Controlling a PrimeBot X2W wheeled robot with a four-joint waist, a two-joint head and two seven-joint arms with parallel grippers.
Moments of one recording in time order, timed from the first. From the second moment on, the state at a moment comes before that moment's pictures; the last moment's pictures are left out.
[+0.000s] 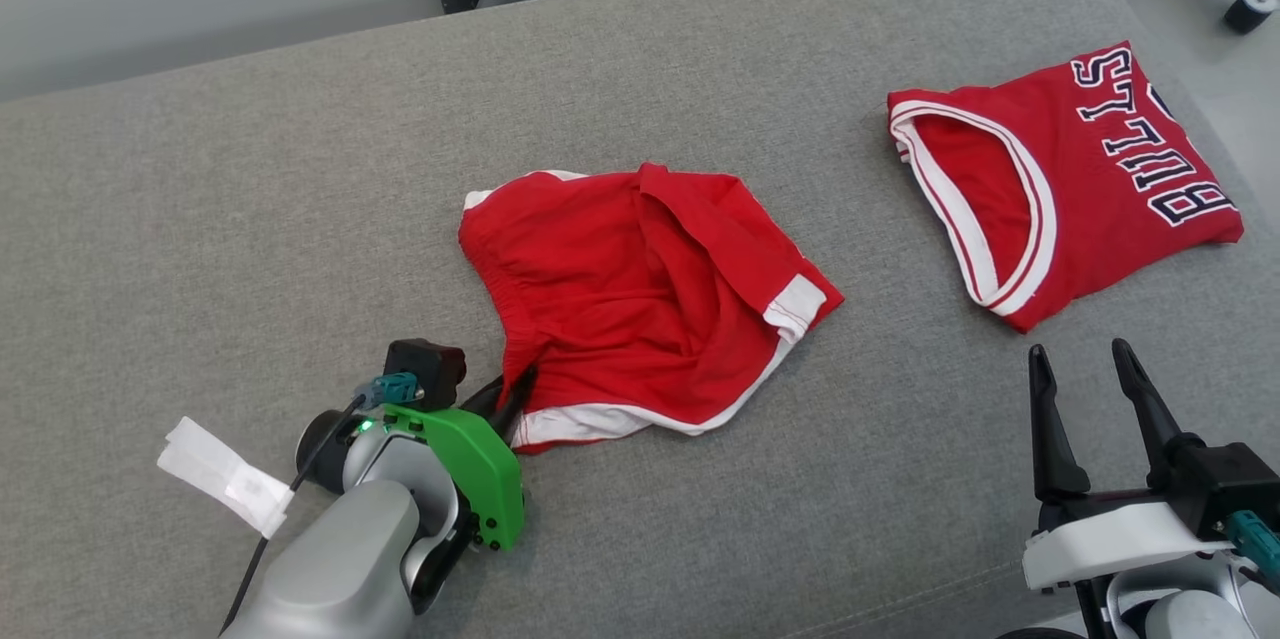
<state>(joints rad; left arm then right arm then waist) -0.60 0.20 -0.86 0.85 -0.79 -0.12 -0.14 0.02 -0.05 -0.11 0.07 0.06 0.13 -0.26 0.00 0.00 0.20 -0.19</state>
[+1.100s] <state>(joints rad) -0.06 0.31 -0.53 0.22 -0.66 0.11 -0.26 0.12 -0.05 -0.17 -0.01 -0.02 0.13 -0.26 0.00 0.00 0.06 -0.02</state>
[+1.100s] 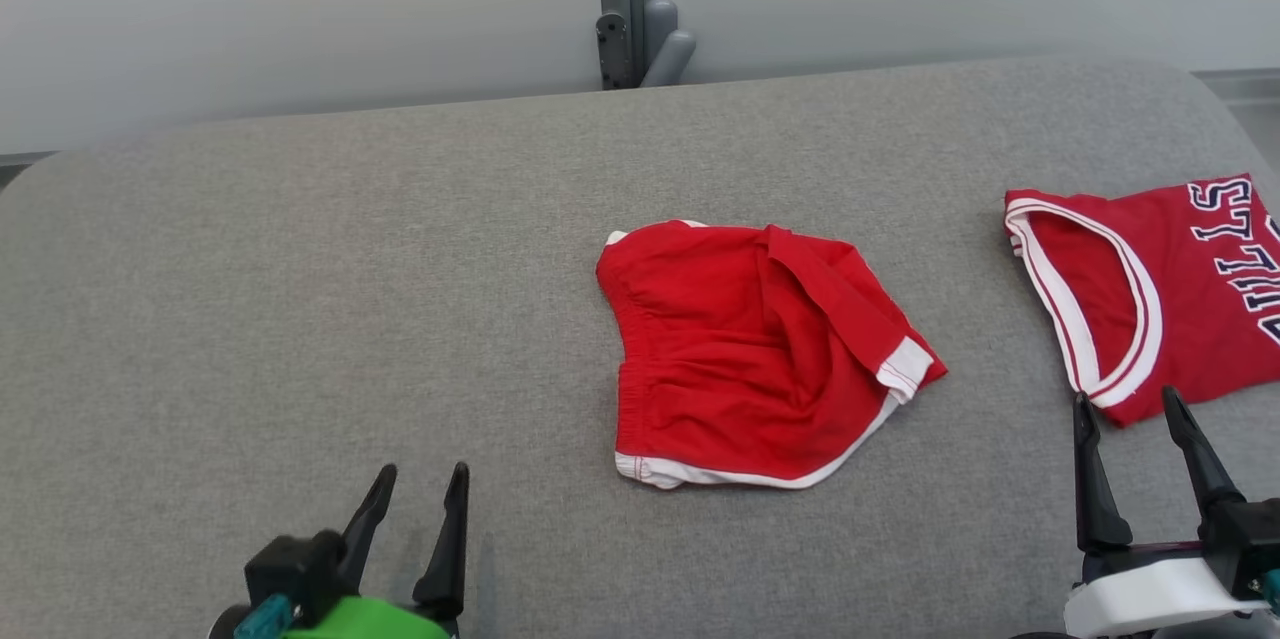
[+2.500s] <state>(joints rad) 0.18 0.14 -0.15 0.17 -0.35 -0.12 -0.26 0.13 -0.06 -0.15 0.09 -0.08 0.13 -0.26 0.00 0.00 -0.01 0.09</state>
